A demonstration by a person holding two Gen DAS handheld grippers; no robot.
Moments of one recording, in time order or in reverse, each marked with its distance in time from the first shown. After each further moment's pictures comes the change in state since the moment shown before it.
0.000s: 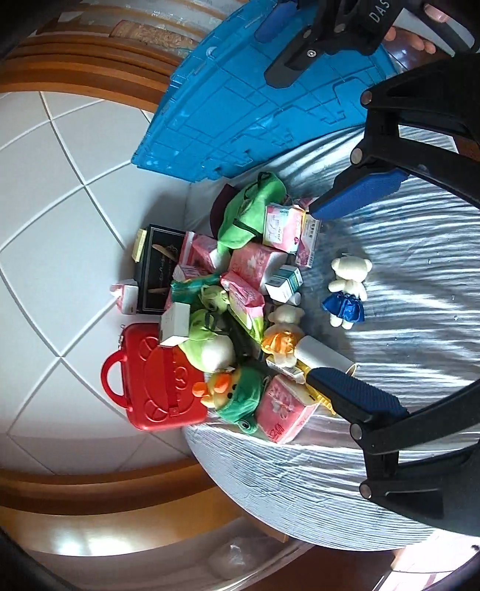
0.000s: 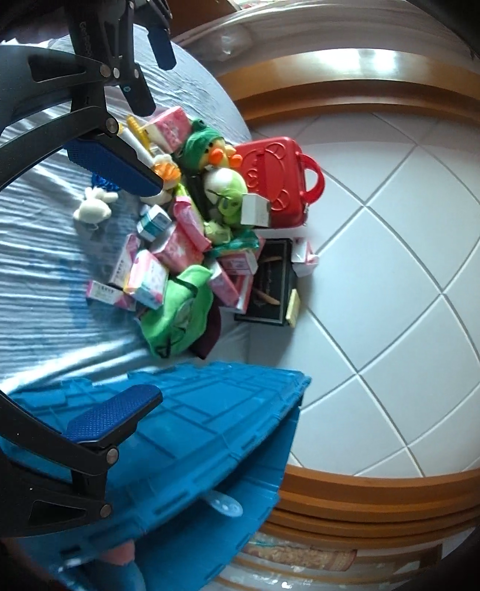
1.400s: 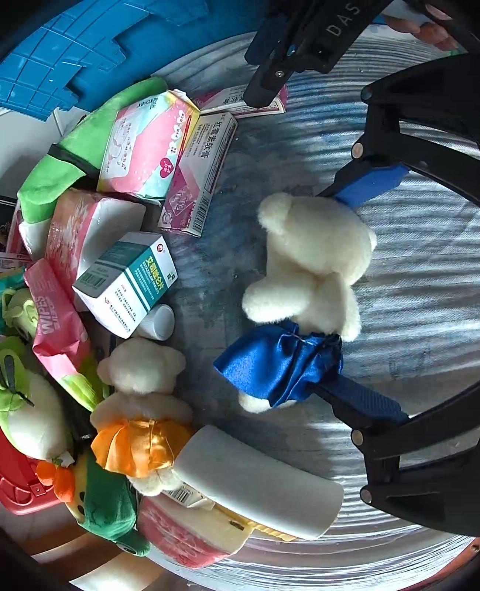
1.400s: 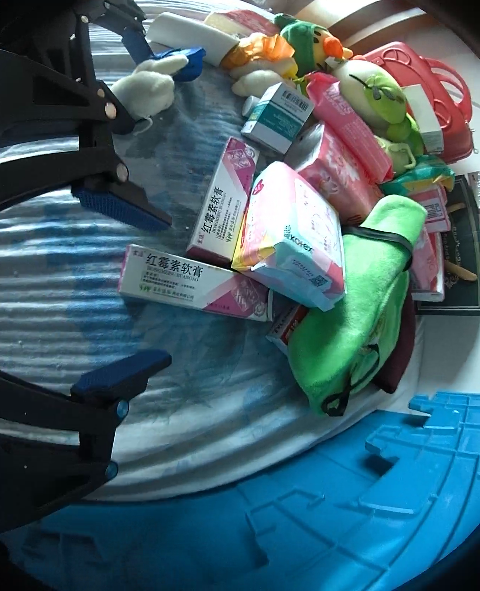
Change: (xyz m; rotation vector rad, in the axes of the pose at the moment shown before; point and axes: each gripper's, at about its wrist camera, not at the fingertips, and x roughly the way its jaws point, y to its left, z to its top) left arm 0.248 -0.041 -0.070 0.059 0.438 0.030; right arm 0.251 -0.028 -0.103 0.112 0.544 -0.026
